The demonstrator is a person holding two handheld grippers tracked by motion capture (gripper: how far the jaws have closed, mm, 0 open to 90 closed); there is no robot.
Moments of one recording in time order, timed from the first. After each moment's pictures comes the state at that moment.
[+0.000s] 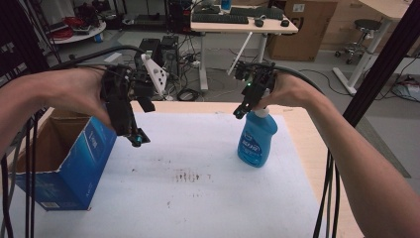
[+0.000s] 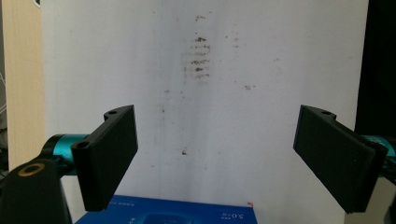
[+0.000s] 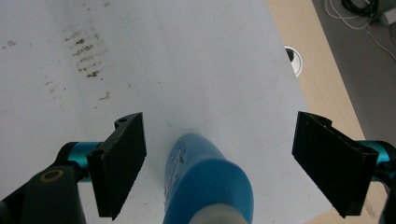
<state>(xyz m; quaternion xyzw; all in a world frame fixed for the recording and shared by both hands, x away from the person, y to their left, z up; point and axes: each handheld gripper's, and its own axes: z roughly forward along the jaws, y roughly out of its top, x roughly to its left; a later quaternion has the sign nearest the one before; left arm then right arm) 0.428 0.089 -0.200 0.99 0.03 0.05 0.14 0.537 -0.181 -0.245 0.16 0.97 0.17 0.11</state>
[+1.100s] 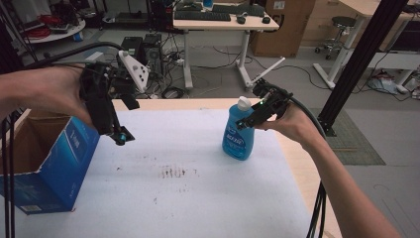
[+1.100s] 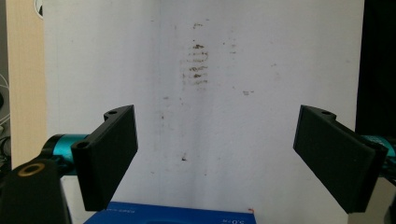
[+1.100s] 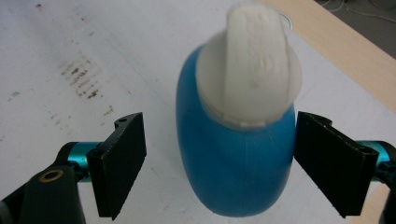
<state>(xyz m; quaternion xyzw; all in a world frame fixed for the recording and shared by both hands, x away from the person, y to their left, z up) 0.422 0.088 -0.200 0.99 0.02 0.05 0.15 0.490 -0.257 -0.298 0.33 0.89 0.29 0.10</state>
